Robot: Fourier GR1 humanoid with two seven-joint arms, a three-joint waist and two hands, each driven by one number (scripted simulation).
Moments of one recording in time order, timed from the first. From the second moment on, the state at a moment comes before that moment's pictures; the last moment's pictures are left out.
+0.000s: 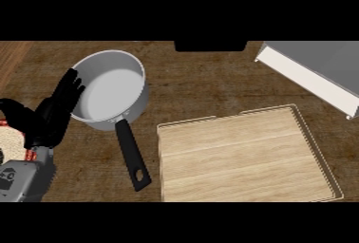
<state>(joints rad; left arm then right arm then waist) -0.23 0.38 -0.07 -1.47 0.30 0.15 0.14 -0.23 -0.90 -0.20 -2.19 -0.20 0.13 0.48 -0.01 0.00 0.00</state>
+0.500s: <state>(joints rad) -0.25 0.36 -0.07 -1.49 0.27 0.14 0.18 -0.36 -0.95 -0.33 -1.72 -0.20 0.29 0.31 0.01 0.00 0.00</state>
